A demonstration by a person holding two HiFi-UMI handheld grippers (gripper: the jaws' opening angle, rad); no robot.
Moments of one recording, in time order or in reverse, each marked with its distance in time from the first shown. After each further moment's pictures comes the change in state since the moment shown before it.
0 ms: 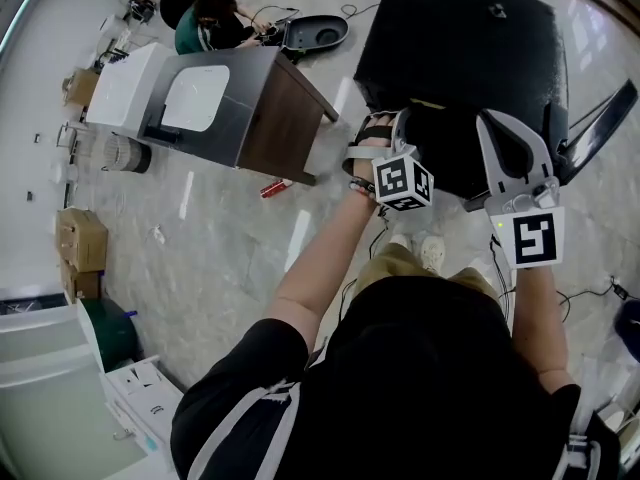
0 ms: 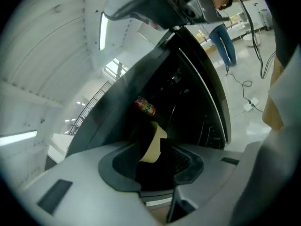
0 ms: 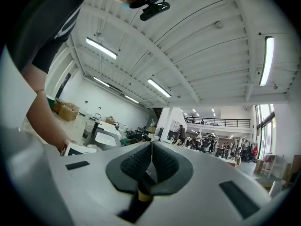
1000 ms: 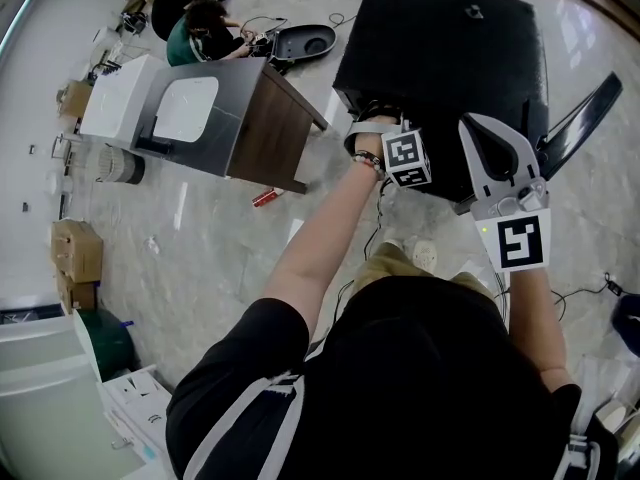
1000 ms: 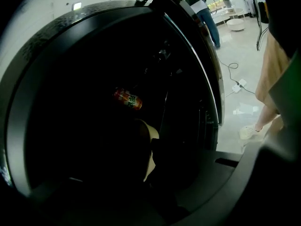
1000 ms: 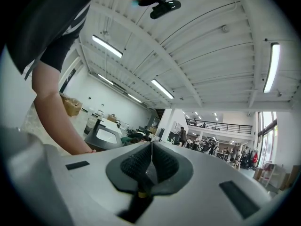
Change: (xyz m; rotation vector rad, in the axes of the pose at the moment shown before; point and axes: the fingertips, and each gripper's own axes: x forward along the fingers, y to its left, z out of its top) left arm 0.069 -0.023 0.007 0.182 0.111 -0.127; right arm -0.019 -0.009 0.004 -0.150 0.042 0.047
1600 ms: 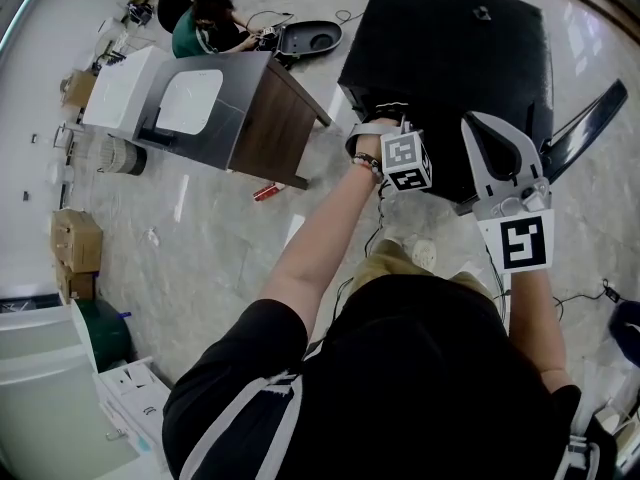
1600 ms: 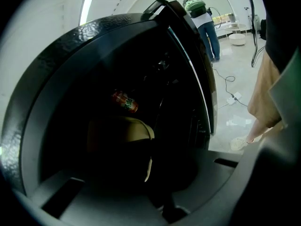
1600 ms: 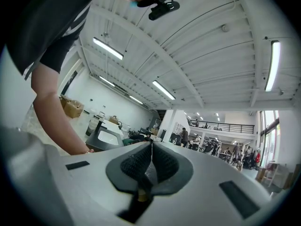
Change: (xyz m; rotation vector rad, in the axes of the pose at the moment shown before) left arm -0.012 -0.014 0.004 -0.076 -0.043 -0.090; right arm 0.006 -0.001 0.007 0.120 -0.061 -0.019
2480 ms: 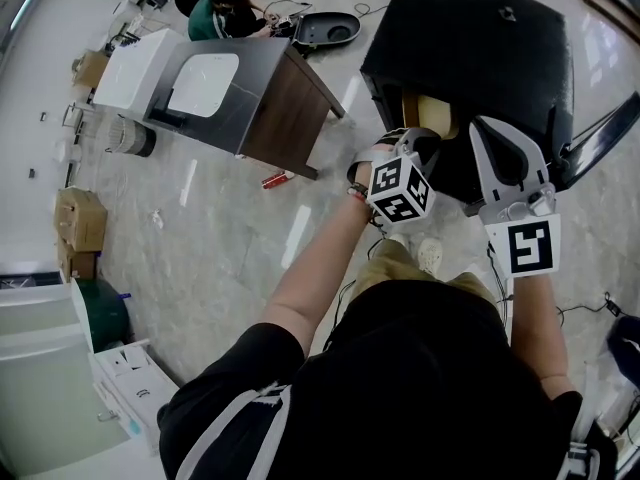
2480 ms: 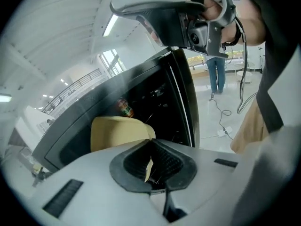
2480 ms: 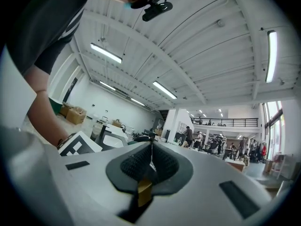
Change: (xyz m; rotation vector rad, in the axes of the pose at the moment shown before) left arm -0.077 -0.034 0.009 -0.296 -0.155 -0.096; right arm 0.005 0.024 -0.005 0.052 0.001 0.052
